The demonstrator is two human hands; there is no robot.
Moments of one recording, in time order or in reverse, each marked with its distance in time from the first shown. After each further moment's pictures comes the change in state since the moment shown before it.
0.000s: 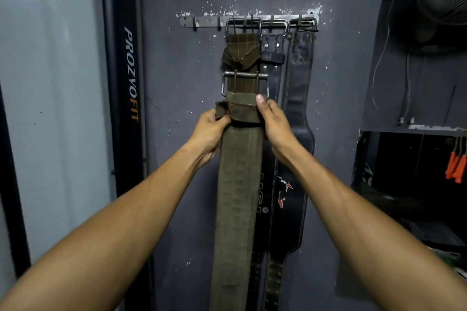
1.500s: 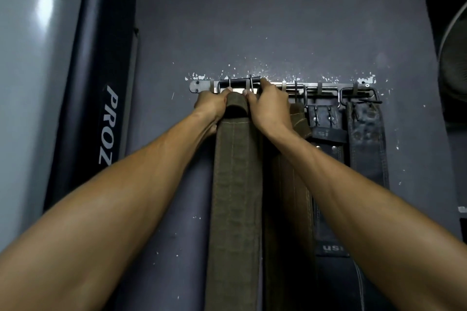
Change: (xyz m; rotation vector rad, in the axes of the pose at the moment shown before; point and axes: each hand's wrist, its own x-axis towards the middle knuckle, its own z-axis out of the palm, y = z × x) left_hand 0.346 0.111 -0.080 0.240 0.190 0.163; right_hand 0.313 -0.045 0.115 -0.861 0.499 -0.517
